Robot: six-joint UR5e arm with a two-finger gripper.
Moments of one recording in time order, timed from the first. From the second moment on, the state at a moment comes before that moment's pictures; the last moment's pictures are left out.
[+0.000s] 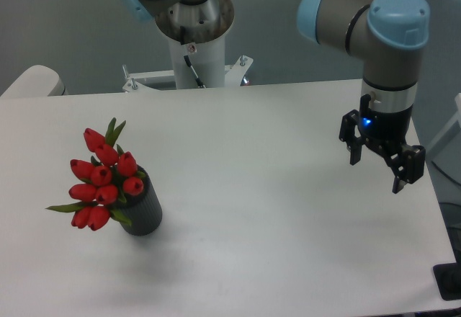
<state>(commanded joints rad) 2.71 -1.95 -1.40 -1.01 1.44 1.62</state>
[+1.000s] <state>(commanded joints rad) 2.72 -1.84 -1.58 -1.02 1.17 1.44</state>
